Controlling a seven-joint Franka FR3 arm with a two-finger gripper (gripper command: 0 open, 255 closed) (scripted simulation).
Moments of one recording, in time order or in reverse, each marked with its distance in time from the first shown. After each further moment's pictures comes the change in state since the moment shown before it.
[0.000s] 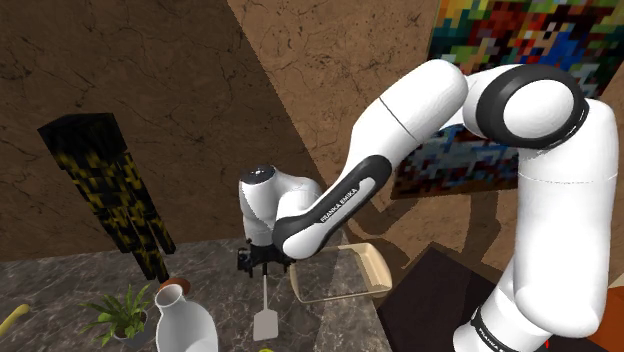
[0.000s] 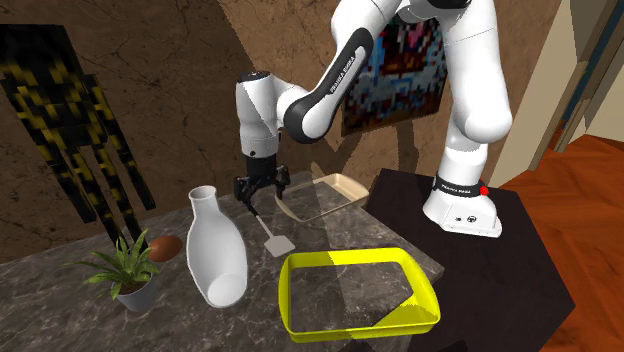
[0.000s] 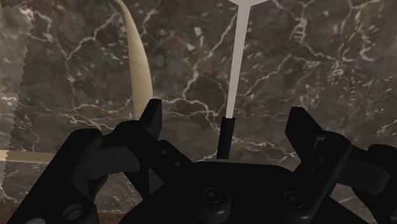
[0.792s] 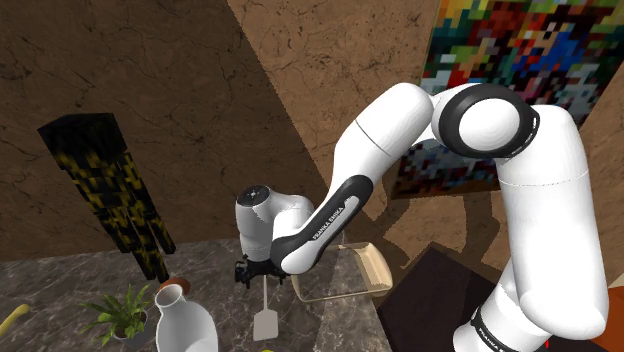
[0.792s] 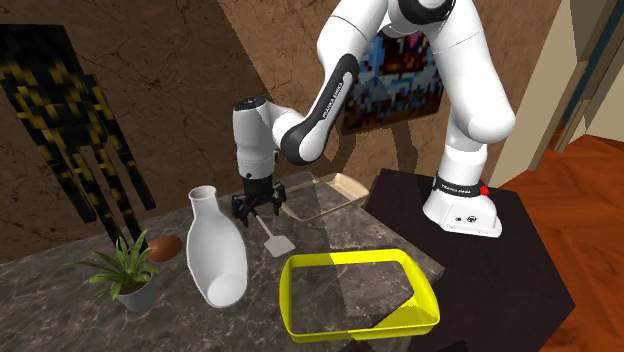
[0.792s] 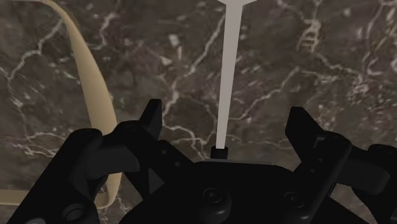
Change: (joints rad) arm 0.066 0.145 -0.071 0.060 -0.100 0.070 0.094
